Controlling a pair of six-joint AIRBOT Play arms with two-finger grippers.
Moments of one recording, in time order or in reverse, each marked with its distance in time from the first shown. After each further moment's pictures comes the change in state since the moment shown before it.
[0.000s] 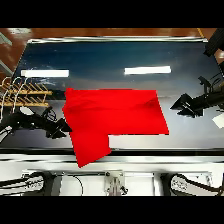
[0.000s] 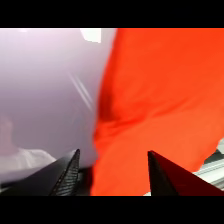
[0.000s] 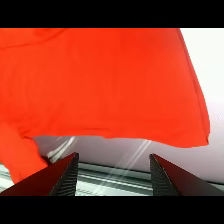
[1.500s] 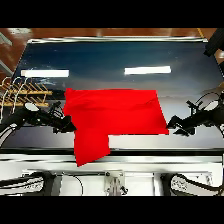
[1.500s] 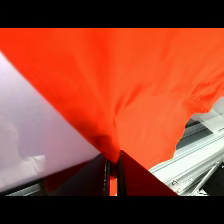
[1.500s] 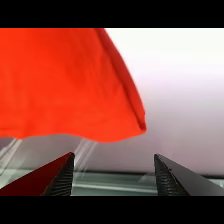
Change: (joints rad) left arm -0.089 -0.011 0.056 -0.110 -0.038 0.104; right arm -0.002 -0.008 -0.344 -0.170 -0.232 -0.012
